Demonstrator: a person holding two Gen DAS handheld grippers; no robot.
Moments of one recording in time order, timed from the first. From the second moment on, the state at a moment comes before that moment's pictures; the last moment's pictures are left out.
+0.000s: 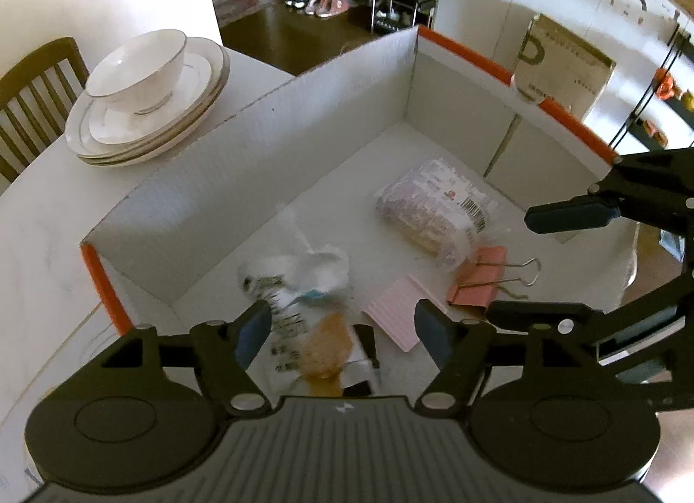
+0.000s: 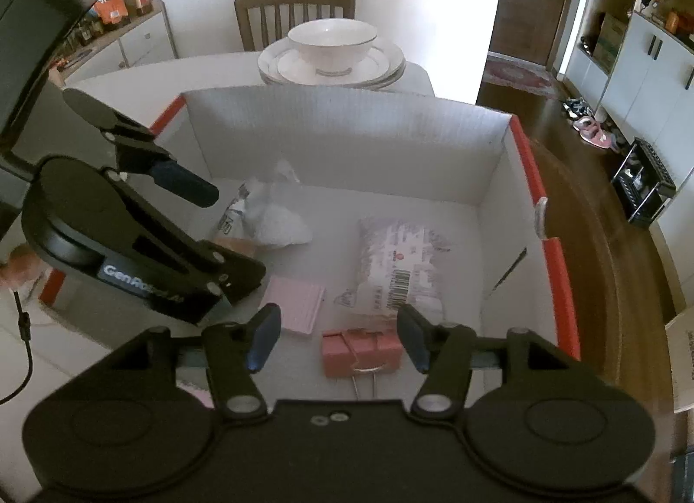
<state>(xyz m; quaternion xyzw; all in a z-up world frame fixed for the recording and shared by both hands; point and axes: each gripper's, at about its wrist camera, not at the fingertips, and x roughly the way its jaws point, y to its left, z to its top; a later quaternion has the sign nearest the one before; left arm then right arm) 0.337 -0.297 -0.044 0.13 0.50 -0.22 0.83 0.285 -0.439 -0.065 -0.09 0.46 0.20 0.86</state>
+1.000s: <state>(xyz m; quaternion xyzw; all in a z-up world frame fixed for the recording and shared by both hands) 0.239 -0.237 0.029 0.05 0.40 -0.23 0.89 0.238 -0.430 -0.021 0.00 0.41 0.21 0.89</state>
